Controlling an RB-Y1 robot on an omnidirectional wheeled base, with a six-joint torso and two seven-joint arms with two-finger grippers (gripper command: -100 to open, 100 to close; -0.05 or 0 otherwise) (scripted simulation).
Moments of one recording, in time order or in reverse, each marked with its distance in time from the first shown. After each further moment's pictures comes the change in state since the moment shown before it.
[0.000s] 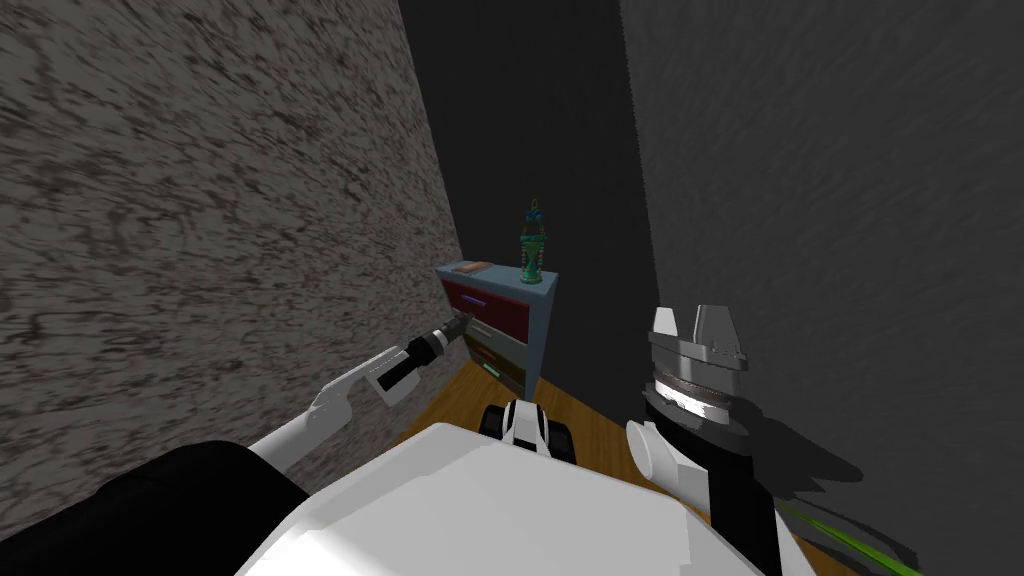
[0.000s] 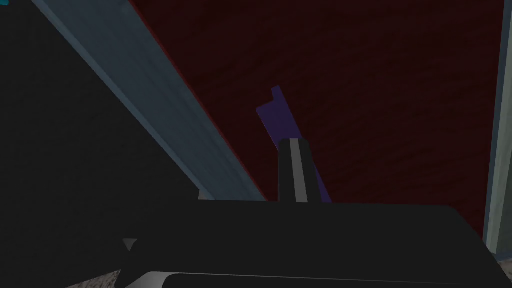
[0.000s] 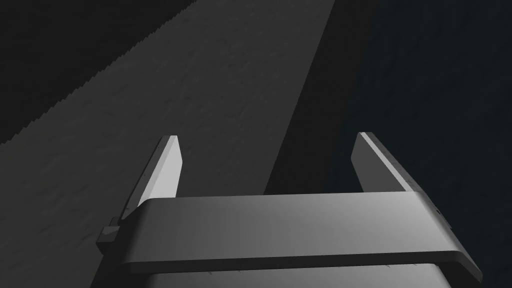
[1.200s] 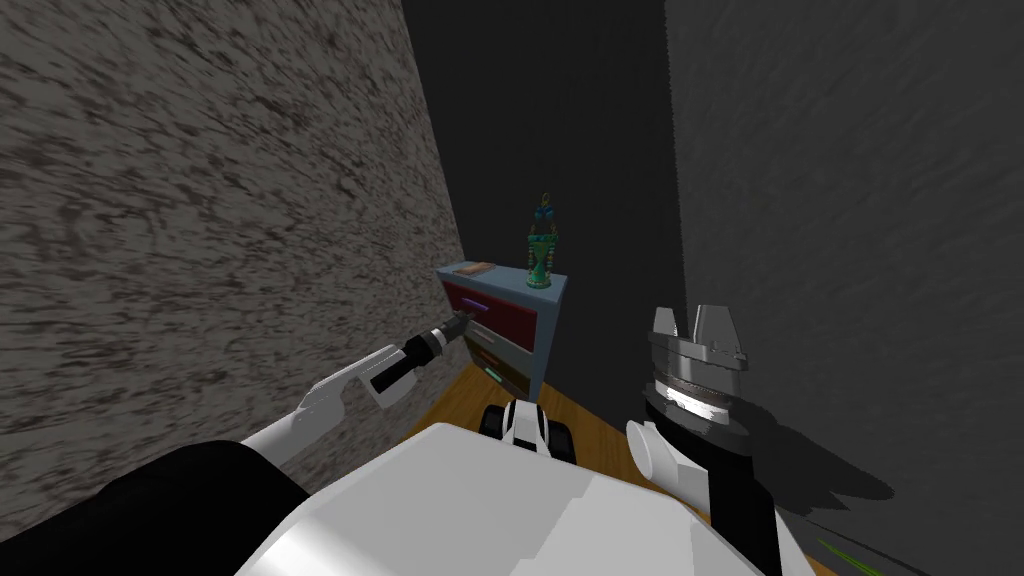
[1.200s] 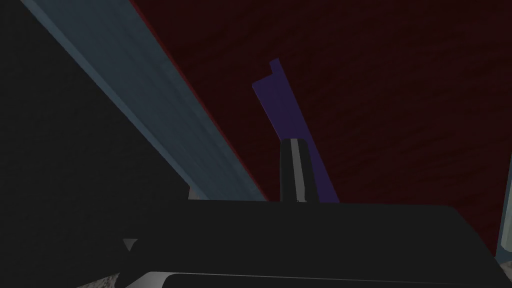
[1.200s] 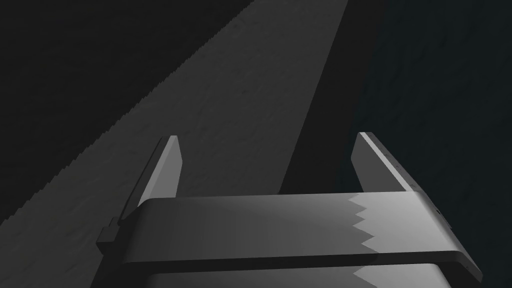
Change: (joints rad) left arm 0.022 0.056 0.017 -0.070 0.011 0.050 0.033; right arm 0.000 0.000 0.000 0.000 0.000 0.000 0.000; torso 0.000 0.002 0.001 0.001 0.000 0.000
